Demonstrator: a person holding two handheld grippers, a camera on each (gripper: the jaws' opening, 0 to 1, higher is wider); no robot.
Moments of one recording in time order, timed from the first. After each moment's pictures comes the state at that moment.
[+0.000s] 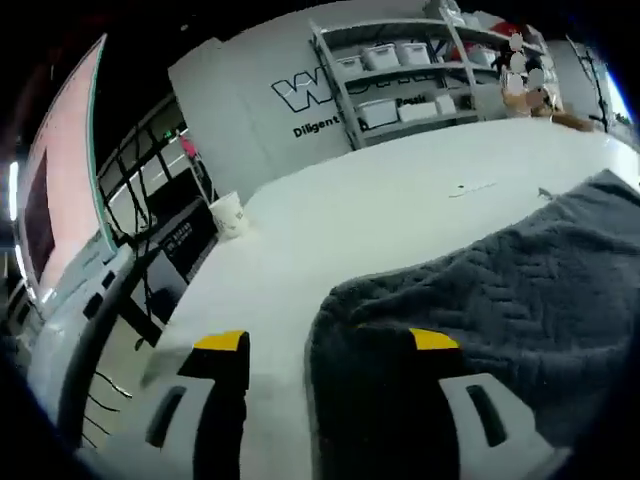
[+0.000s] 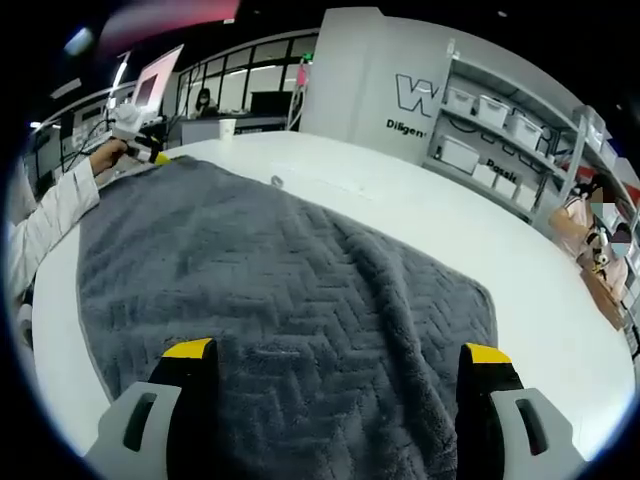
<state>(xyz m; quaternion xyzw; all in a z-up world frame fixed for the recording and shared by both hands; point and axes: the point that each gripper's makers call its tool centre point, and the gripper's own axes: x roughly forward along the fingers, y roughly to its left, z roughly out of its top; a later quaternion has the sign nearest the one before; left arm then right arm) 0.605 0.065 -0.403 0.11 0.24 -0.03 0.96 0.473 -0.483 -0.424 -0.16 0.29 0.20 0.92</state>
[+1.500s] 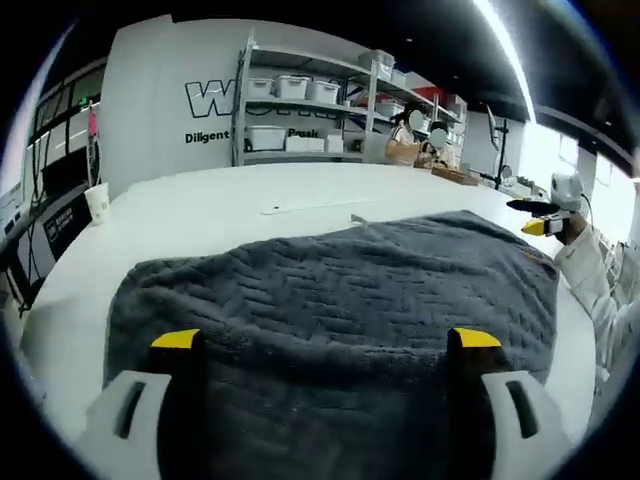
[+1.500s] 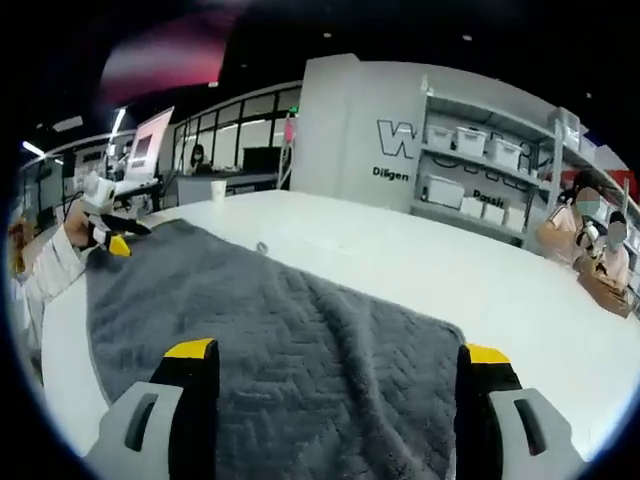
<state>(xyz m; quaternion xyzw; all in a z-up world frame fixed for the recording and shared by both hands) 0.510 -0.078 -0.417 0.02 0.24 -0.27 0.93 0.488 -0.506 -0.372 -0.09 0.18 0.20 0.96</state>
